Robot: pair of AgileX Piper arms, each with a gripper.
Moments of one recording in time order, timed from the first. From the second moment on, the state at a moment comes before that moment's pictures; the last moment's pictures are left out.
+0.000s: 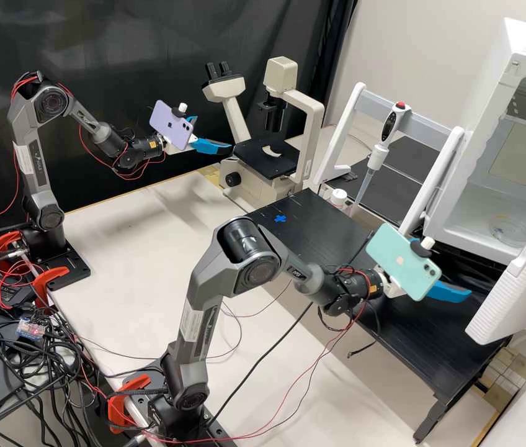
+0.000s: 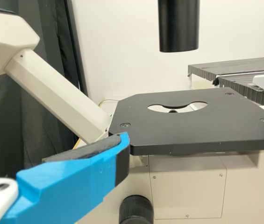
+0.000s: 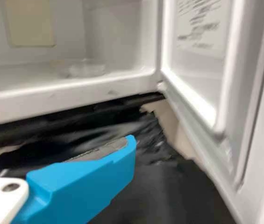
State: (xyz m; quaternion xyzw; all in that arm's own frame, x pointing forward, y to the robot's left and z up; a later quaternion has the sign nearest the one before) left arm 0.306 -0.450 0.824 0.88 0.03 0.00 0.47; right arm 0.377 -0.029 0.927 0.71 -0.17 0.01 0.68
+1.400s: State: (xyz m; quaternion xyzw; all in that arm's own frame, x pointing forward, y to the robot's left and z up) left arm 0.306 -0.450 0.824 0.88 0.03 0.00 0.47; right arm 0.549 -0.016 0.955 0.67 -0.22 -0.05 0.71
